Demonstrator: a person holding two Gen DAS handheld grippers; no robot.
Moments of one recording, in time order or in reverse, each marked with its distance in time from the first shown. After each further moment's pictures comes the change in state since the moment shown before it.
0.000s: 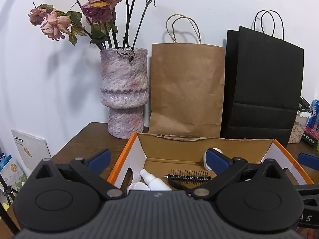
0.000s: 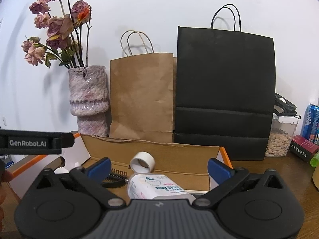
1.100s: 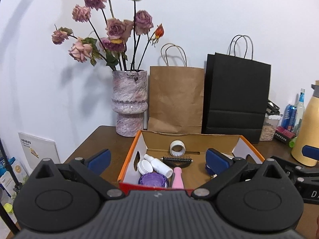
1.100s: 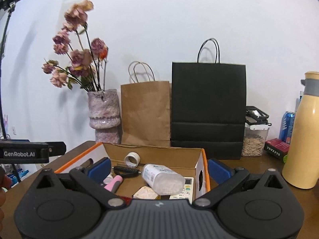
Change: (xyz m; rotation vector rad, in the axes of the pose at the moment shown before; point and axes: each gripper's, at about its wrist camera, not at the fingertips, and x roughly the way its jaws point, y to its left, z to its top) left arm -0.154 0.016 -0.016 0.004 -0.058 -0.051; right arm -0.157 0.002 0.000 0.019 -0.075 0.003
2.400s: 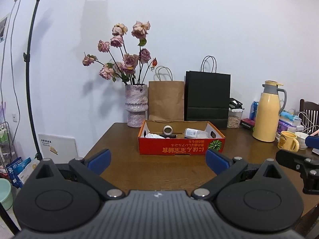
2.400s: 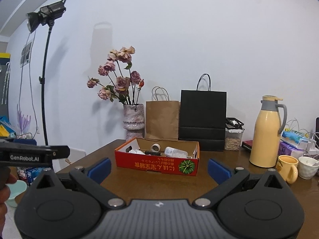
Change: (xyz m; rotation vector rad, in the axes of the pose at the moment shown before) left arm -0.297 0.010 -0.070 0.037 -0.069 -0.030; right arm -0.320 0.050 -0.045 -0.041 -0.067 0.017
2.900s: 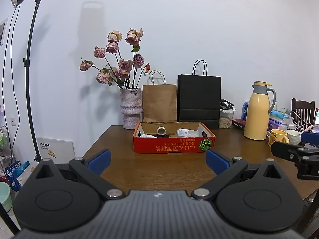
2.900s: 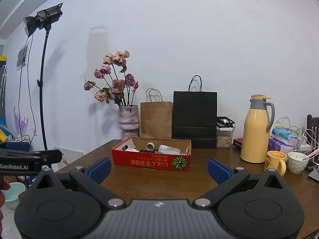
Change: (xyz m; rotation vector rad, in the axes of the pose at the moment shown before) left arm -0.034 -0.012 -0.012 0.018 -0.025 -0.027; right arm -0.038 -0.007 -0.004 0.023 -0.006 -0.029
